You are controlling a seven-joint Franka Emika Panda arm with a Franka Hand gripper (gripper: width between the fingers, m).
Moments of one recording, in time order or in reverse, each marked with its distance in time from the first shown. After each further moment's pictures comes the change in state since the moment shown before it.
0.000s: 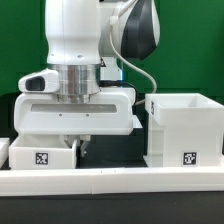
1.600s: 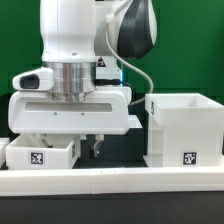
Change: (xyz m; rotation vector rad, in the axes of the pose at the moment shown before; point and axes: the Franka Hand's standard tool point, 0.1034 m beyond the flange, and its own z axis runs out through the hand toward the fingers) arm 0.004 0.006 -0.002 -0.004 0.007 0.009
